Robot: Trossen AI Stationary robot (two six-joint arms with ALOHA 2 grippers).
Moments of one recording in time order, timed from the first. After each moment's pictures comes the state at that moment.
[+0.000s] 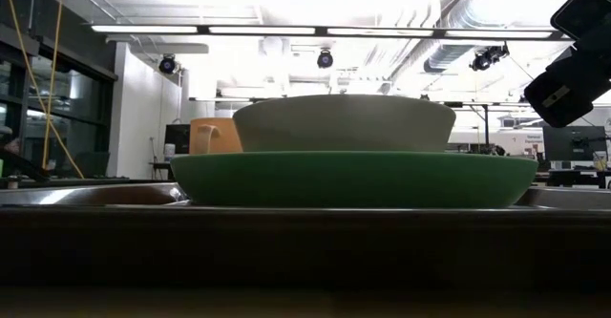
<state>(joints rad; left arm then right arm) -0.74 1.82 1.86 -1.57 -0.37 -0.77 0.43 0.16 0.05 -0.09 0.06 0.53</state>
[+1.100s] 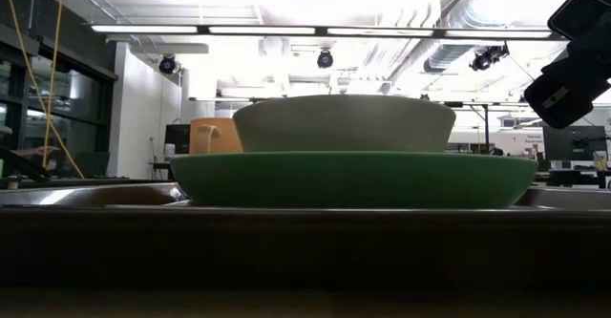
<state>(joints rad) -0.92 1.31 1.09 -1.43 -0.24 -1.49 0.43 0.16 0.05 -0.09 0.08 0.56</state>
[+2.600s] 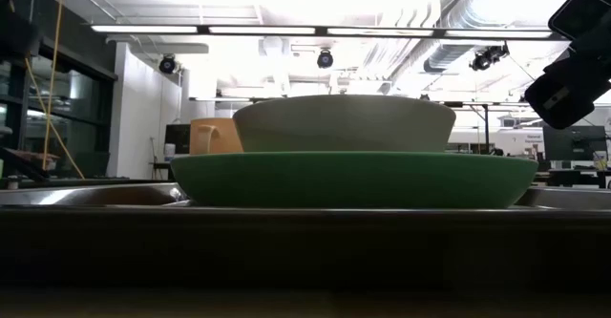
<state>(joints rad) -0.80 1.28 0.80 -1.09 -0.01 -1.88 0.43 0.16 0.06 -0.09 0.07 0.56</state>
